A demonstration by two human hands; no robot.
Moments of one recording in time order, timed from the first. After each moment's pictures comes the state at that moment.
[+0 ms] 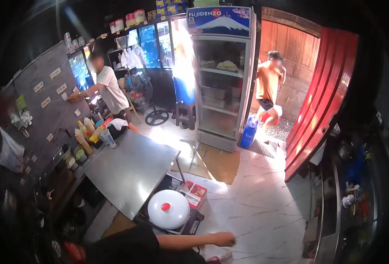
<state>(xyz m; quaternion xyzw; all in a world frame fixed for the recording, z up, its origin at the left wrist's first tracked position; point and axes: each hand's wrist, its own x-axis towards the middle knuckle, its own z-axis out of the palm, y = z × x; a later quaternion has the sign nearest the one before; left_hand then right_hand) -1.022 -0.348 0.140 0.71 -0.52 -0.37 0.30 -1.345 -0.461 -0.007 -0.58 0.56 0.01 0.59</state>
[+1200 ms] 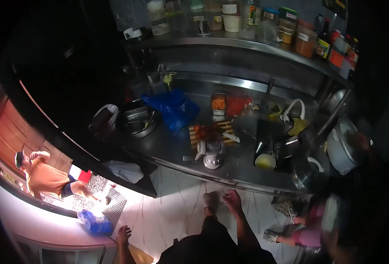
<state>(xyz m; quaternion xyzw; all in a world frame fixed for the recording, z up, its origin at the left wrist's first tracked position) -0.559 -1.107 0.059 0.80 -0.18 -0.39 0.42 -1.185 -1.296 0.025 -0.40 0.57 -0.49 0.53</state>
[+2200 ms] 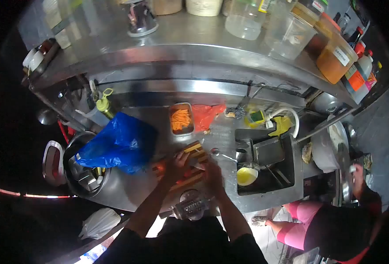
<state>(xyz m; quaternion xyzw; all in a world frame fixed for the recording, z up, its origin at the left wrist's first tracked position) -1.040 -1.801 0.057 0.39 -0.86 -0.22 0.24 -1.244 -1.676 0.037 -0.67 0.69 -0.27 0.06</state>
